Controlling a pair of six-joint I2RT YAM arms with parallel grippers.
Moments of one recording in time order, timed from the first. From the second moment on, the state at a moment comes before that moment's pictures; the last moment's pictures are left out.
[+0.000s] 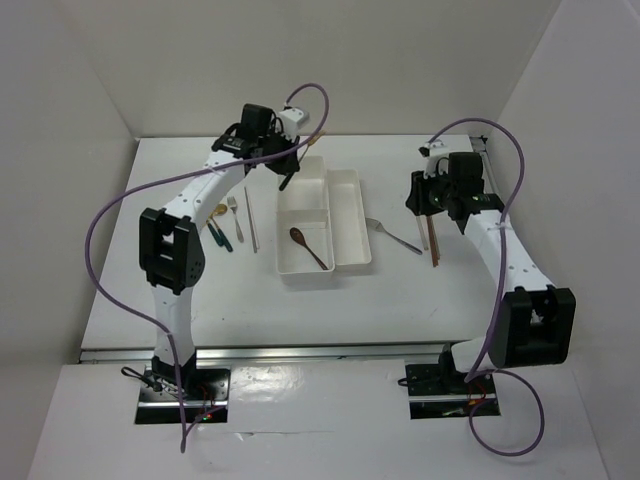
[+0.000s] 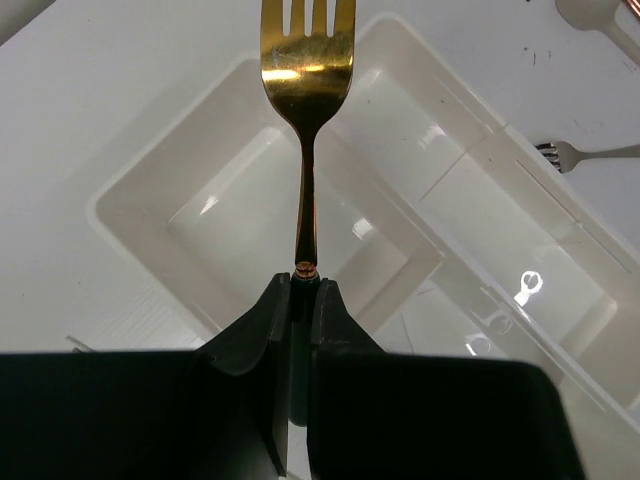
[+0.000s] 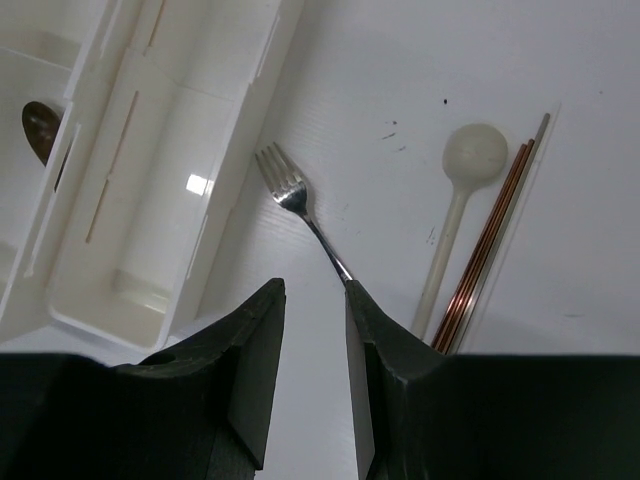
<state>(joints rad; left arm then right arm) -0.31 2.06 1.95 -0.55 0.35 0.16 0.04 1.39 1.13 -0.40 -0.32 -0.12</state>
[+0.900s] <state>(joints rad) -0.39 2.09 1.69 -0.35 0.24 0.20 0.00 1.36 1.09 -0.45 -0.32 -0.12</state>
